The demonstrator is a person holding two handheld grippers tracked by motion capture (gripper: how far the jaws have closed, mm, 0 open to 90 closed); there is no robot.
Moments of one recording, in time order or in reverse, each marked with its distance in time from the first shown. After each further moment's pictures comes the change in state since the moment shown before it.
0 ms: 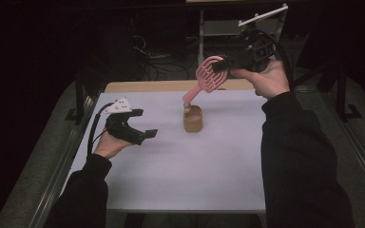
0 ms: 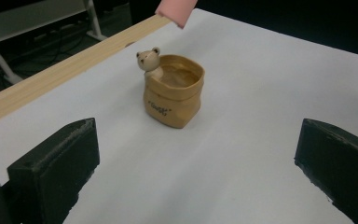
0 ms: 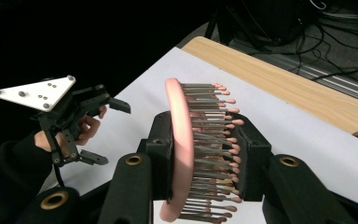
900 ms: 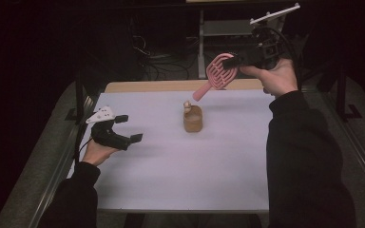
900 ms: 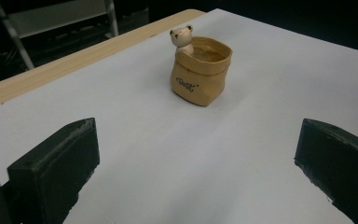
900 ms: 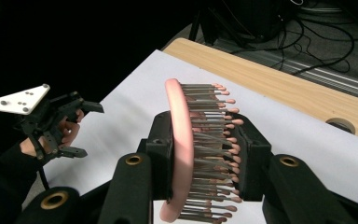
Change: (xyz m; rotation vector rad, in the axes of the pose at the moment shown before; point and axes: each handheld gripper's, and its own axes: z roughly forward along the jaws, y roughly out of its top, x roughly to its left) left arm 0.018 -0.041 -0.026 -0.049 0.053 -0.047; right arm -0.022 -0.004 -0.011 -0.013 -0.047 0.057
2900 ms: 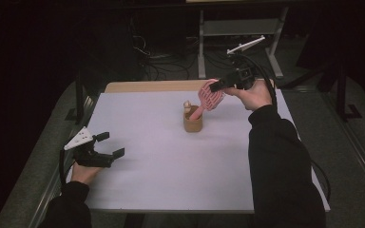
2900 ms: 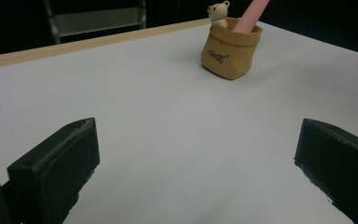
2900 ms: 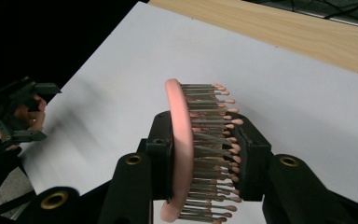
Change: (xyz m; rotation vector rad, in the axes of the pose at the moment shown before) left arm 0.006 -0.078 -0.039 -0.094 0.101 -0.102; right arm -0.023 -0.033 0.083 0.151 -0.004 0.068
